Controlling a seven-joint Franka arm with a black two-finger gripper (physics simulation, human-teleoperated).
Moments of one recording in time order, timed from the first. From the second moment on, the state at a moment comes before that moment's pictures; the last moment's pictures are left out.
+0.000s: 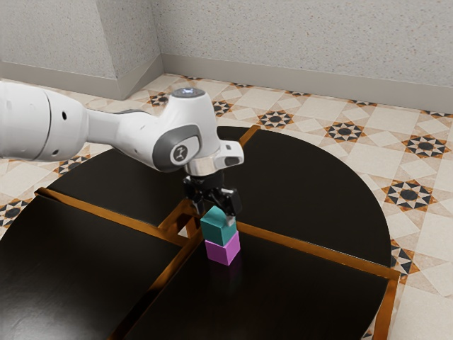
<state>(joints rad) 0.00 0.31 -0.24 -1.90 0.03 2.21 -0.13</state>
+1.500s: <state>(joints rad) 0.00 0.36 -0.23 -1.89 0.03 2.26 -0.13</state>
